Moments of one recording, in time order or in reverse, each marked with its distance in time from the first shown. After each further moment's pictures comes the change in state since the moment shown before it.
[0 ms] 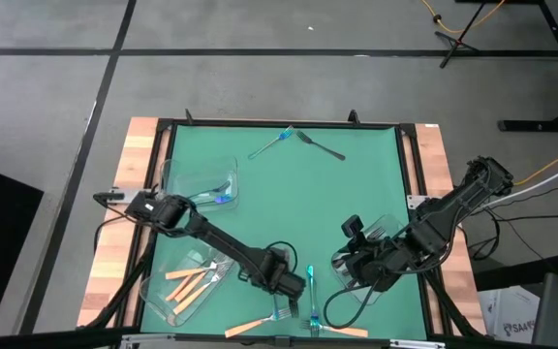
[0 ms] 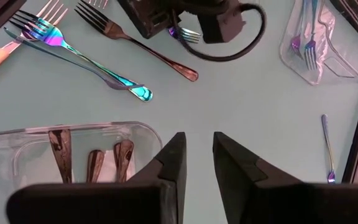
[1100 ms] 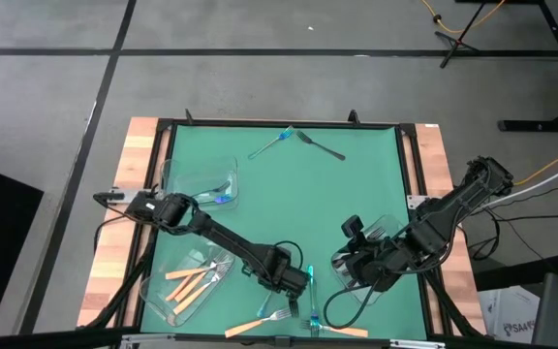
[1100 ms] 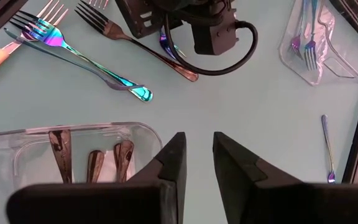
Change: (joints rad) left arm 0.035 0.014 0.001 0.025 0.041 0.186; right arm 0.000 0.000 0.000 0.001 0.000 0.000
